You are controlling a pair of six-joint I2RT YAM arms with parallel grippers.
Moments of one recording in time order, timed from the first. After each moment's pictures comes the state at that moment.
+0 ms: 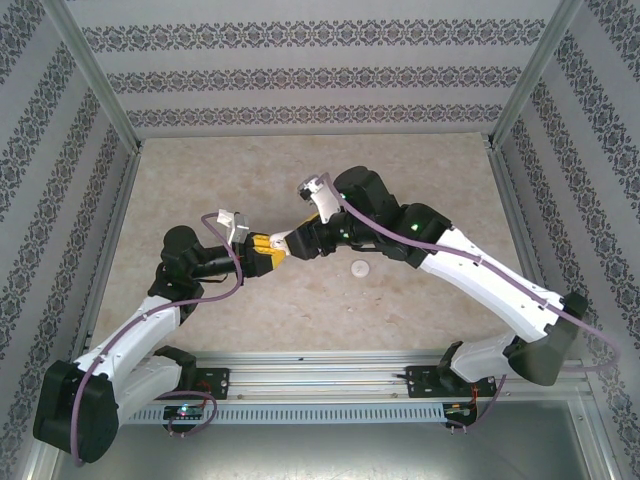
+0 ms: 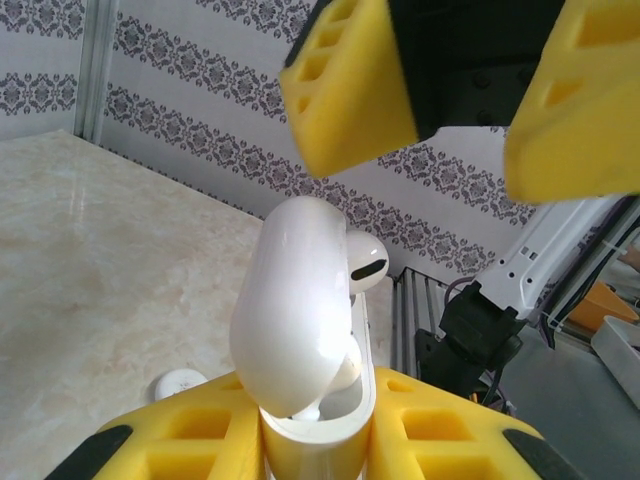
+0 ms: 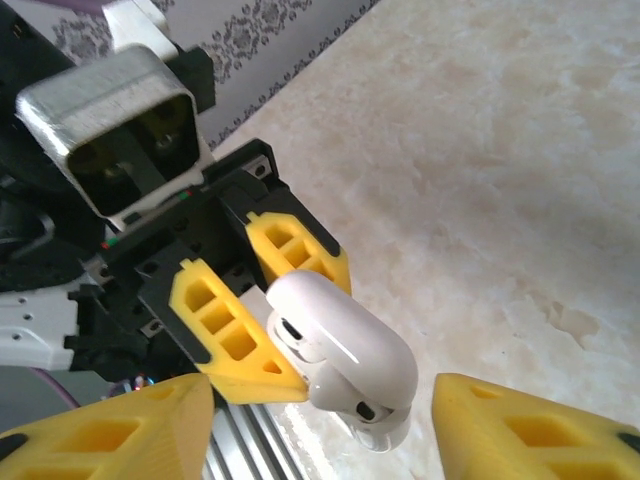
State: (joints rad) left arm -0.28 0.97 0.47 0.51 1.03 -0.34; right arm 0.87 1.38 1.46 -0.71 -0.30 0.29
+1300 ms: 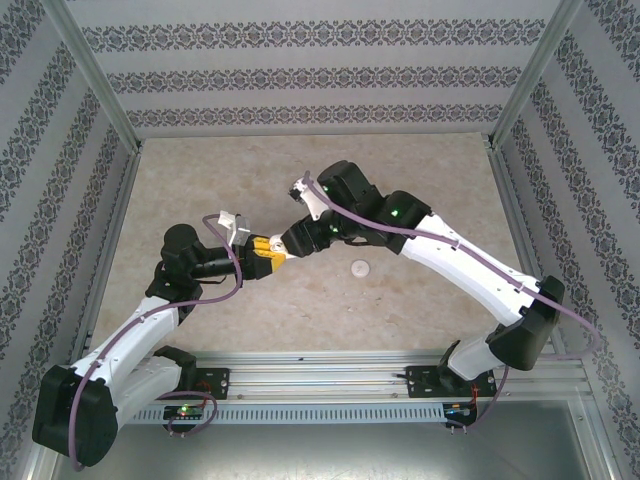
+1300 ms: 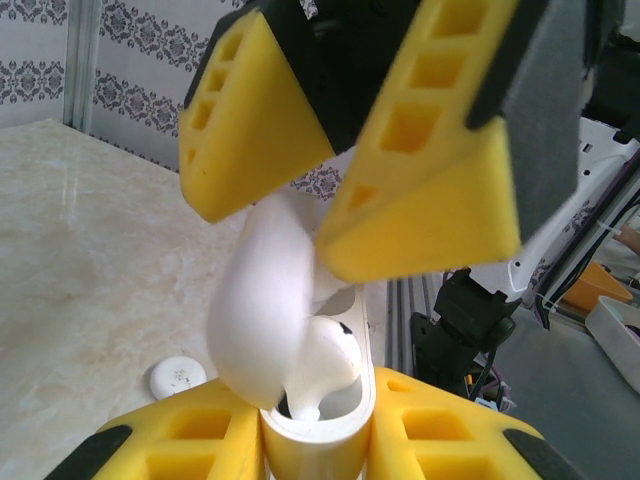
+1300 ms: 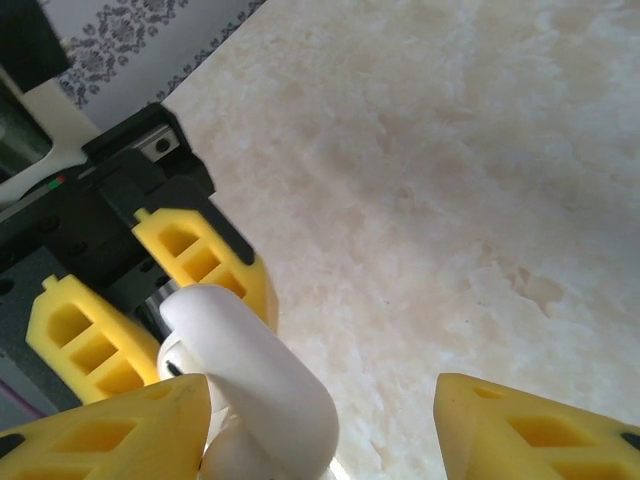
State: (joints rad) left arm -0.28 0.95 0.49 0.41 1.06 -0.28; right arm 0.84 1.50 1.56 -0.82 -0.28 0.23
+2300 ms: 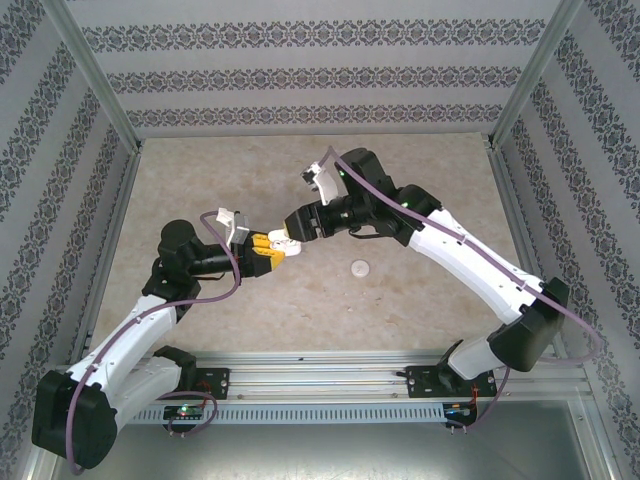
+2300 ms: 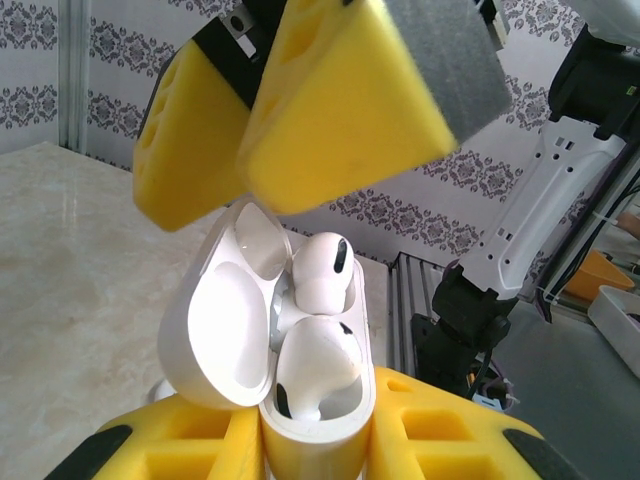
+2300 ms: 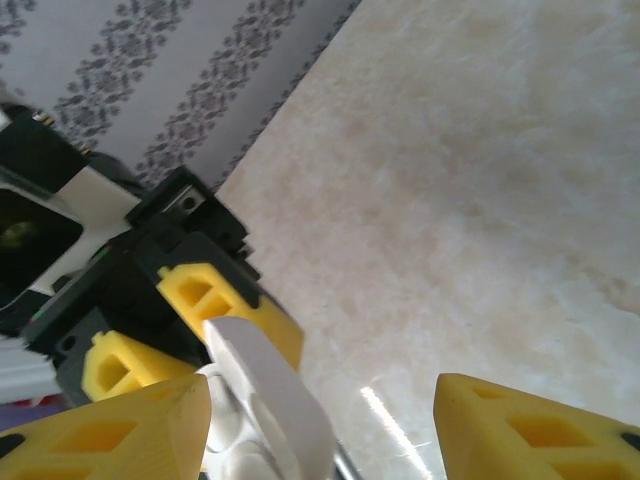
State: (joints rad) left arm -0.28 0.93 0.54 0.35 1.07 -0.23; right arm 0.75 1.49 1.51 -0.69 -0.54 0.41
